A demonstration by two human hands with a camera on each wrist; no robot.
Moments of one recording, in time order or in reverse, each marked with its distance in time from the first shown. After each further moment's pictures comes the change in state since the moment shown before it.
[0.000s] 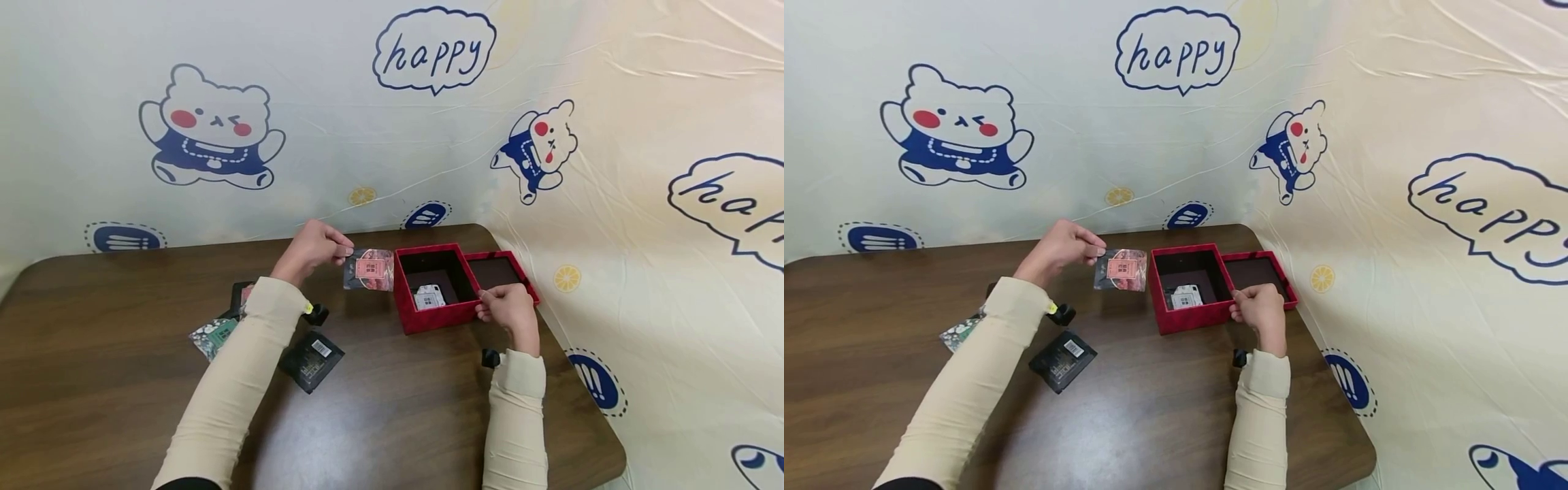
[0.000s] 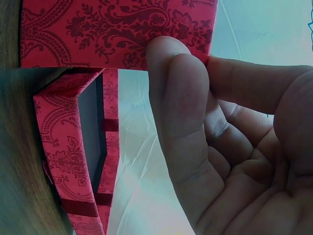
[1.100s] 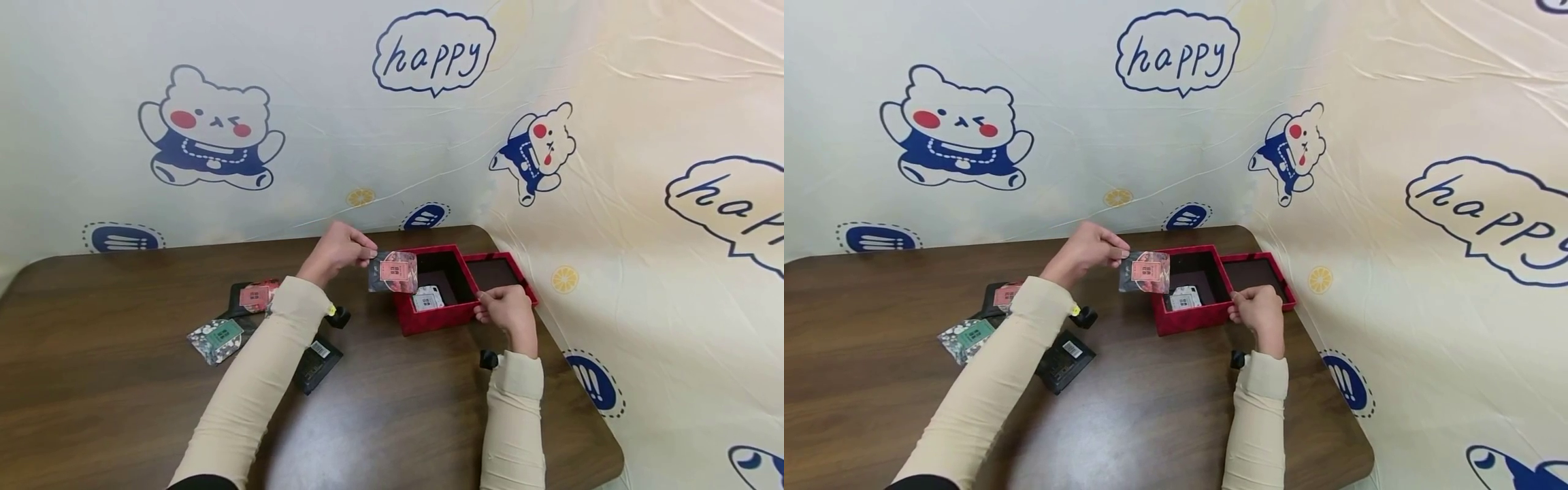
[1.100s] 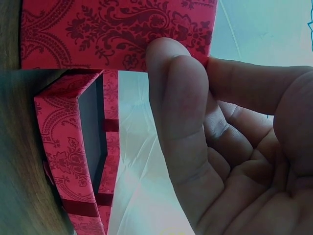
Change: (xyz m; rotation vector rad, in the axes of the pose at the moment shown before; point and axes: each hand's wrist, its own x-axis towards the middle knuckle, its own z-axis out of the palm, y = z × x) left_hand 0.006 0.018 0.037 -0.080 -0.043 0.041; right_hand 0.000 0.002 0.002 -0.006 0.021 0.009
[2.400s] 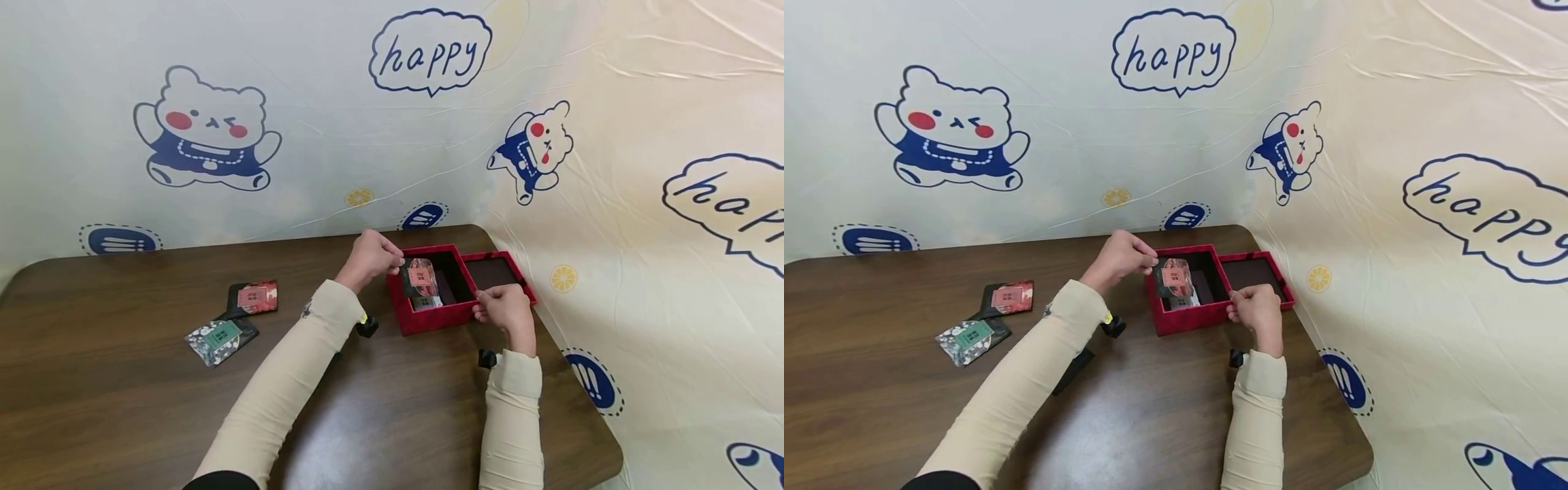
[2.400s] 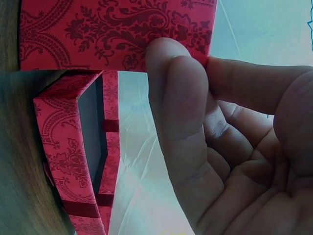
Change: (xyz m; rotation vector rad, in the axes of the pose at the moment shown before) left_hand 0.014 0.011 0.057 0.032 0.036 -0.080; right_hand 0.000 -0.001 0.000 0.009 -0.008 0.000
